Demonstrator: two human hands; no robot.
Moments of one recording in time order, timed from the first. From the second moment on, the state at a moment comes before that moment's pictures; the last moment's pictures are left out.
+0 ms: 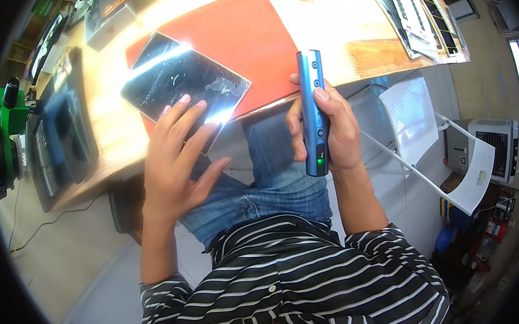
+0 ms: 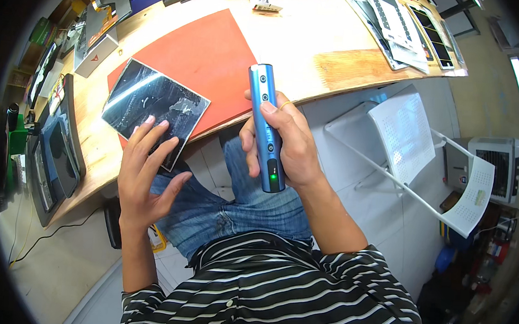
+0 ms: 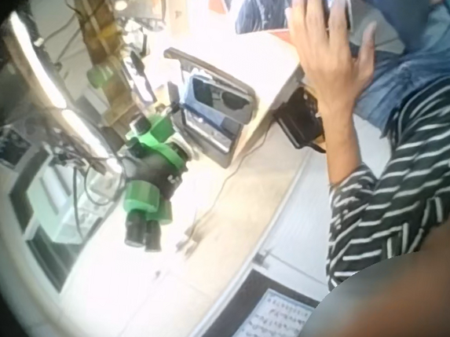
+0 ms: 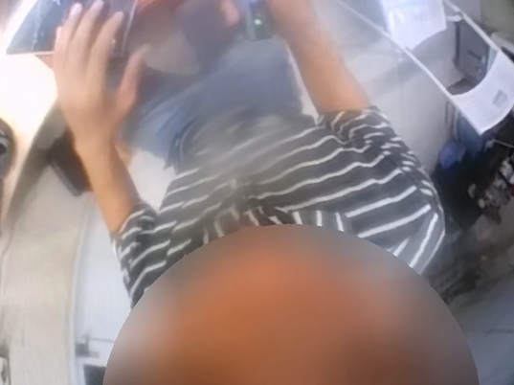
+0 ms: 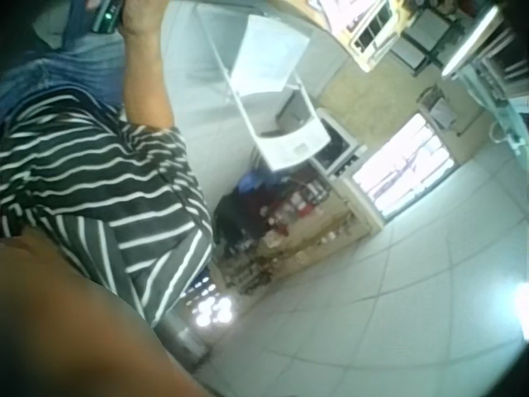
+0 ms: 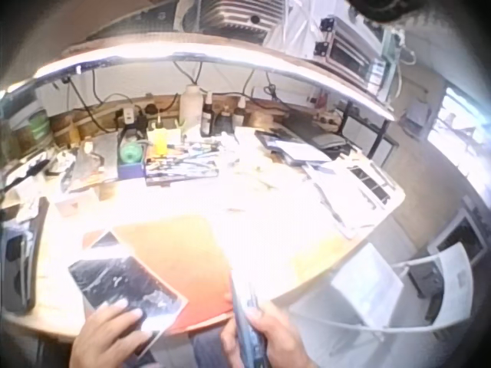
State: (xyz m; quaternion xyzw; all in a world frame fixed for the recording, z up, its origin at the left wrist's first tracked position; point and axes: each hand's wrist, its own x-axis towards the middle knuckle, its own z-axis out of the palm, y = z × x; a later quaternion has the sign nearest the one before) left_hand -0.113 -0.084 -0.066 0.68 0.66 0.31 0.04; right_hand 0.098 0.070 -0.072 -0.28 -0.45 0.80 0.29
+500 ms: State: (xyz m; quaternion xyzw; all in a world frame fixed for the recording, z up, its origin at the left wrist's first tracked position) left_hand -0.050 -0.059 -0.053 0.71 0.63 0.31 0.10; right_hand 0.085 0.069 -0.078 -0.26 -0.38 0.82 0.34
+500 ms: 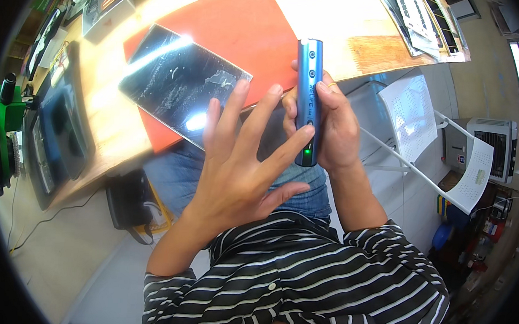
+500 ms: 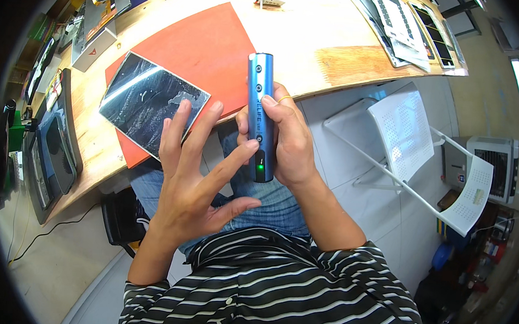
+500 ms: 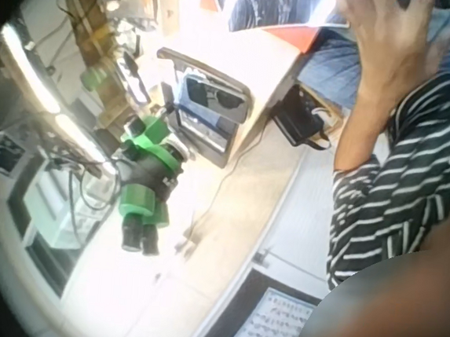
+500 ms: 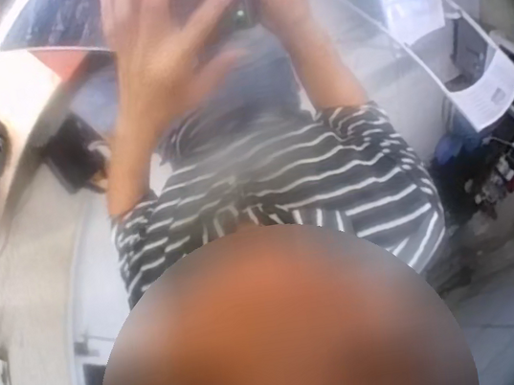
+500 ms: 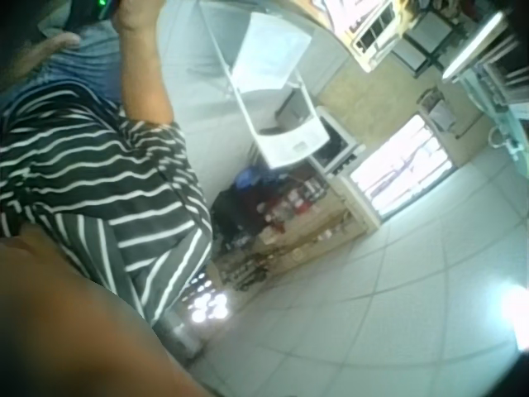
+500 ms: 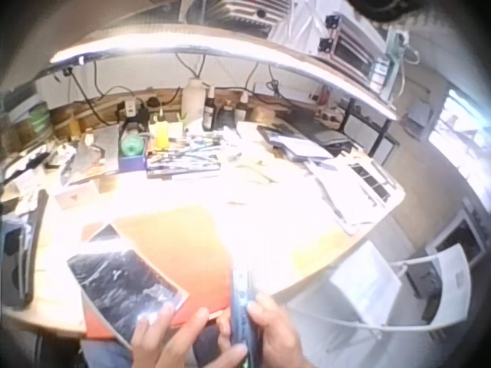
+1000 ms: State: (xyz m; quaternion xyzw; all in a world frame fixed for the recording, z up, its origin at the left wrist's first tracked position) left_hand -0.052 -0.057 -0.052 0.72 0.64 0.27 0.07; right_hand 0.093 0.063 -0.068 -0.33 -0.45 0.77 0.30
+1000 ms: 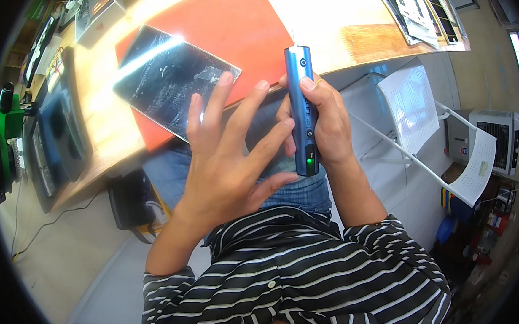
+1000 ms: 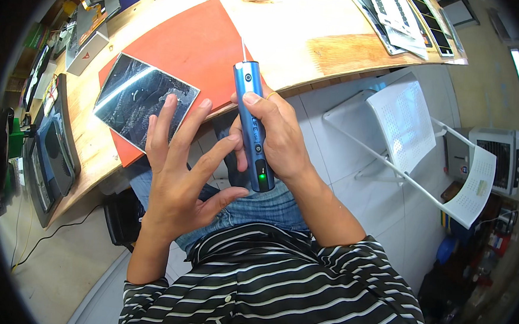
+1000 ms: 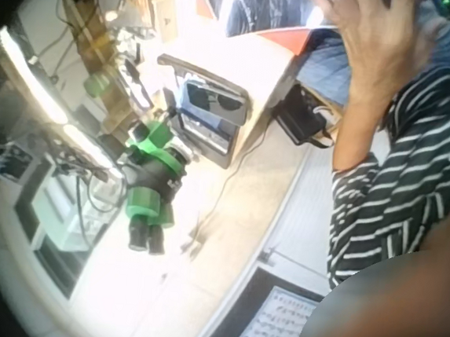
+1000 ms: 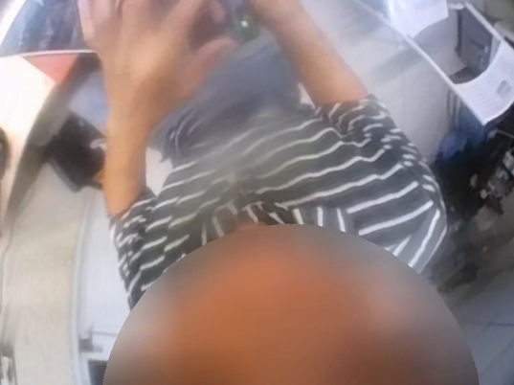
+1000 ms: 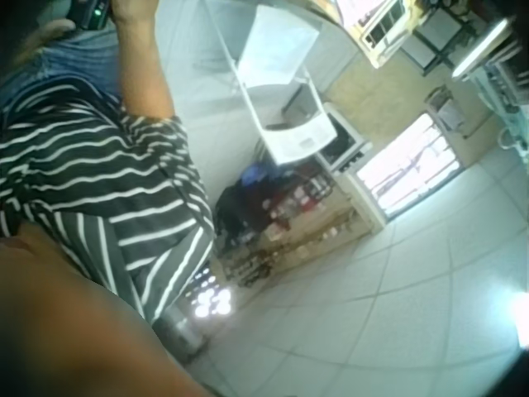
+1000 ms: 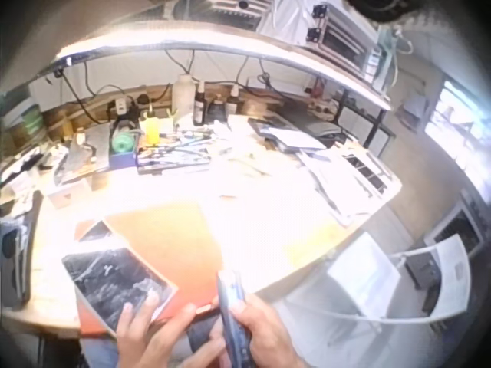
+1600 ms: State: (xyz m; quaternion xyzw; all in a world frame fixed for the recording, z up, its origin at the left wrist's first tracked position) left_hand -0.097 -0.074 -0.062 0.66 0.69 0.30 0.04; right_hand 0.087 0.064 -0.067 -0.36 -0.49 0.75 0.27
